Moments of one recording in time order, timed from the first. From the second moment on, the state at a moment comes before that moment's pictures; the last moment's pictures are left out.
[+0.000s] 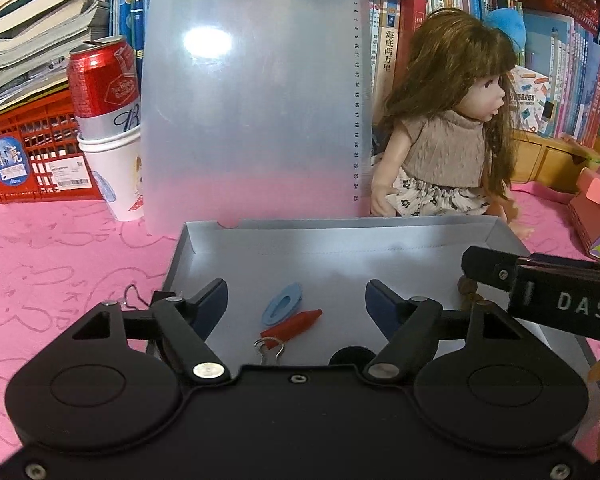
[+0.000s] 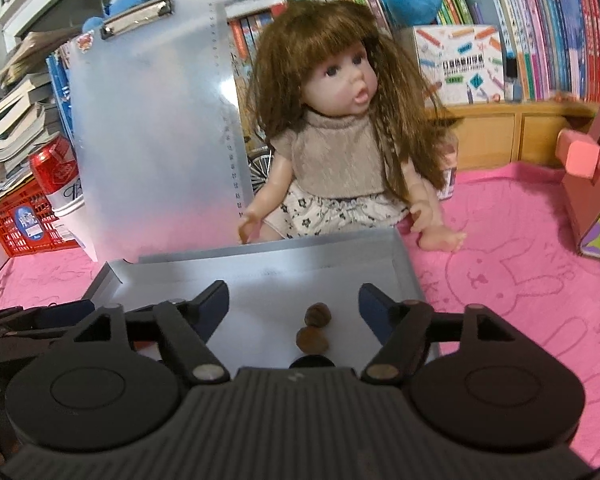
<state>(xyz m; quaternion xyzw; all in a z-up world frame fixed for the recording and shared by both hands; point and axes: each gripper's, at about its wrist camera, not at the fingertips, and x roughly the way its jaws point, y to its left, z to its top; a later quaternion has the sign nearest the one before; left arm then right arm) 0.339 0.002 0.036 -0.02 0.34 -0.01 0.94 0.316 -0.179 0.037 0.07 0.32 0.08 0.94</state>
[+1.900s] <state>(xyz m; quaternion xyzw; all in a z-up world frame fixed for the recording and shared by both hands) 0.176 0.023 0.073 -0.01 0.28 -0.01 0.96 0.173 -0.161 0.076 0.00 0.27 0.08 0.96</state>
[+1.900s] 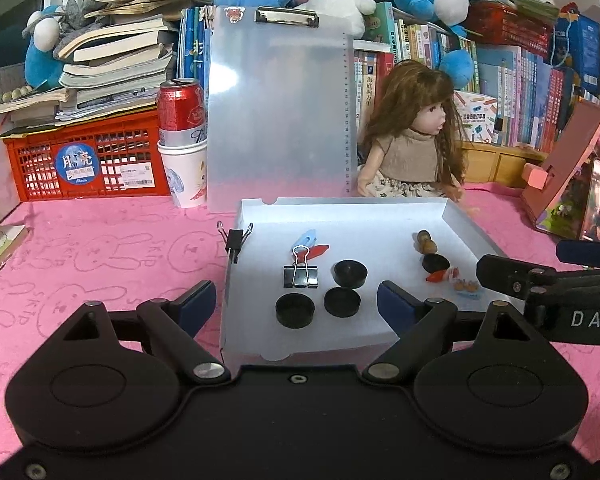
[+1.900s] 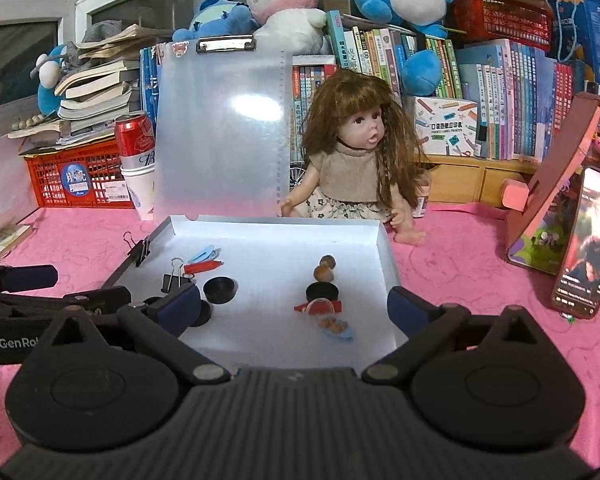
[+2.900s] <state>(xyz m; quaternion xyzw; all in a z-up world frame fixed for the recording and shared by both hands) 0.130 0.015 0.003 -0.01 0.31 0.05 0.95 0.133 -0.168 0.000 0.01 0.34 0.05 0.94</state>
